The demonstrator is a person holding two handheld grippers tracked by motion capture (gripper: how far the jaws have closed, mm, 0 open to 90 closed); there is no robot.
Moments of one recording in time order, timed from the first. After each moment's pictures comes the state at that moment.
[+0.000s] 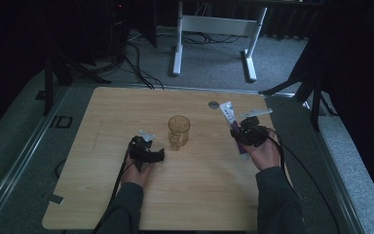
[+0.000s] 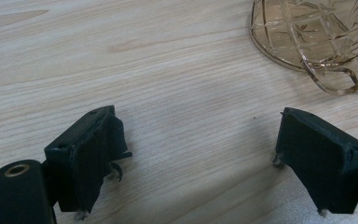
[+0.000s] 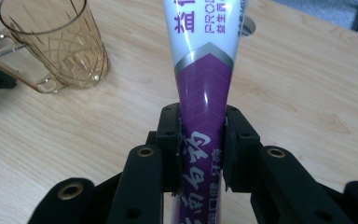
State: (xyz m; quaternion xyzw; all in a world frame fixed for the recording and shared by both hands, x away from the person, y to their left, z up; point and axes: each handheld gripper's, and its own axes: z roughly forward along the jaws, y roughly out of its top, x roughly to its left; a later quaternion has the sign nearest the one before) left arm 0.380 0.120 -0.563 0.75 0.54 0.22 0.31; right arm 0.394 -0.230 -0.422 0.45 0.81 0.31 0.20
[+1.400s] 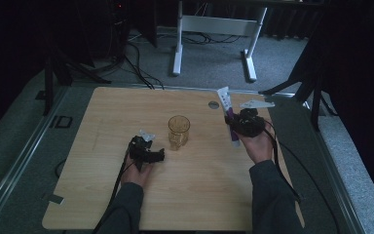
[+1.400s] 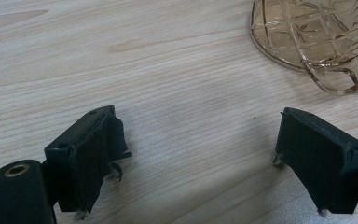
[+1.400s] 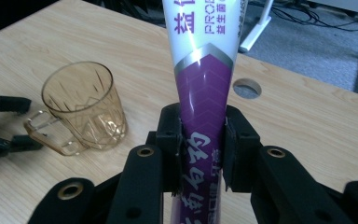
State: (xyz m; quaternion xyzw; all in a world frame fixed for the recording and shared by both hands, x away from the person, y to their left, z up) left arm 0.380 0.120 -0.563 0.75 0.54 0.22 0.31; right arm 0.406 -0.218 -0.405 0.43 0.78 0.40 0.22
